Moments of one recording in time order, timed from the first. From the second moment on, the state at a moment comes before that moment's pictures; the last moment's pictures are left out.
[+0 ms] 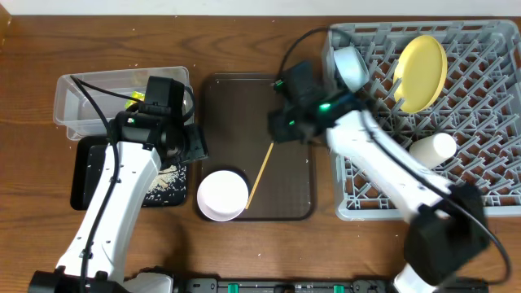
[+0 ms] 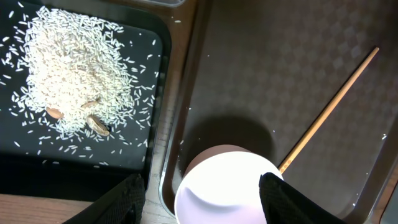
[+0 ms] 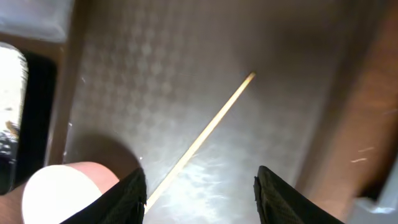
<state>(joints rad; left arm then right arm) -0.14 1.42 1.19 -1.08 0.05 -0.41 0.62 1.85 1.47 -0.77 -0.10 0.42</state>
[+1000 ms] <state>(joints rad) -0.14 1.42 1.19 -1.08 0.05 -0.41 0.63 2.10 1.47 -0.89 0.03 0.61</state>
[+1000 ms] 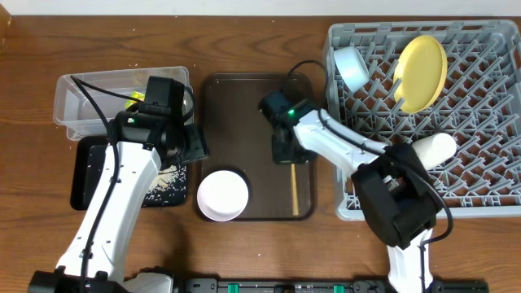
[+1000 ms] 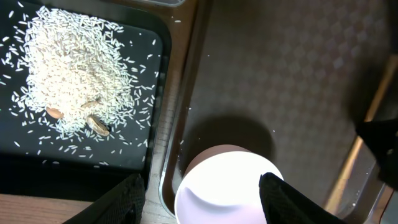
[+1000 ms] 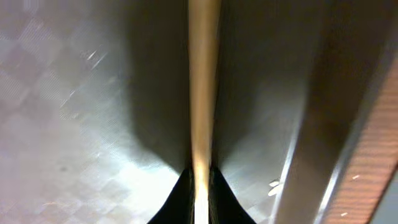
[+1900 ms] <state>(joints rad) -0.14 1.42 1.19 -1.08 0.05 -0.41 0.30 1.68 1.49 -1.00 0.07 0.28</state>
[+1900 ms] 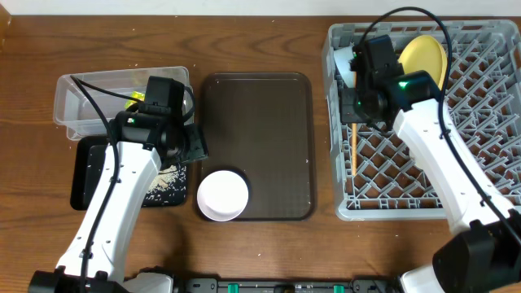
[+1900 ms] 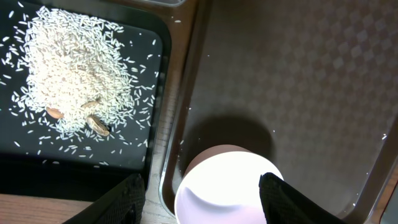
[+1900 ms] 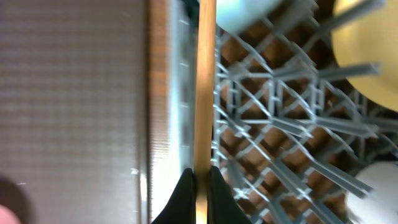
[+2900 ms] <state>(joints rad) 0.03 1.42 1.19 -1.15 -0.02 -0.42 0.33 1.78 1.46 -0.80 -0.16 0.23</state>
